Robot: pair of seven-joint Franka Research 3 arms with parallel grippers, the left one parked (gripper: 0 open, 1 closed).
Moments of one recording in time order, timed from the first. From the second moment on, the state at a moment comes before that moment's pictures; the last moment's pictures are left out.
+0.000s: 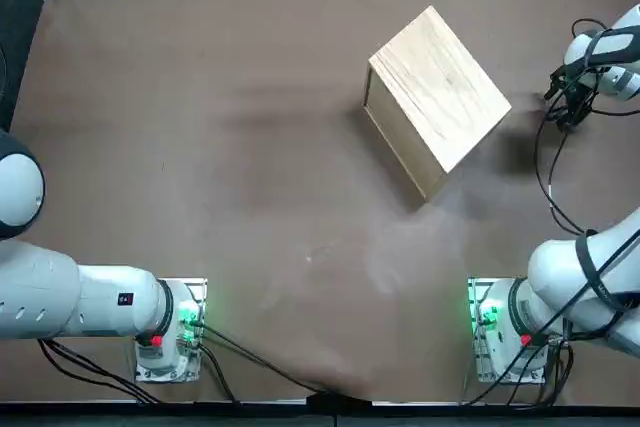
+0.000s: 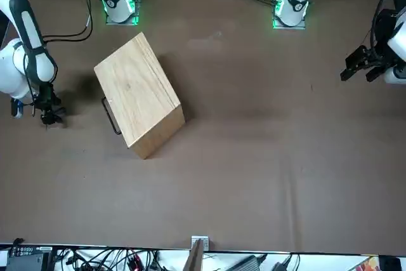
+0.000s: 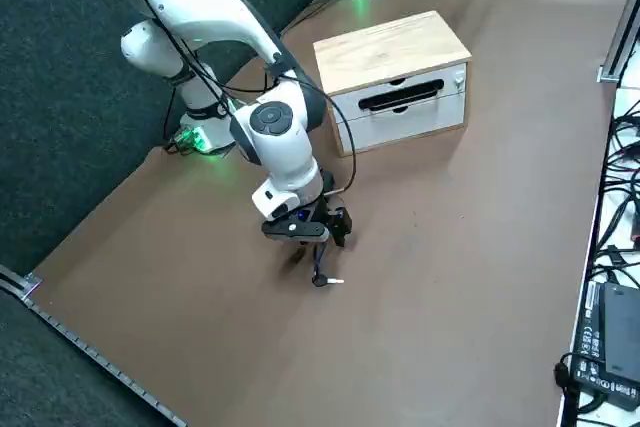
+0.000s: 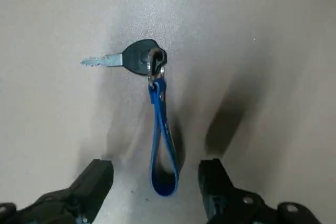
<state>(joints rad) -0.48 0.44 0.02 -2.15 0.01 2.59 0.79</state>
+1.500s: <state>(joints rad) -0.48 0.45 0.02 -2.14 0.01 2.59 0.80</state>
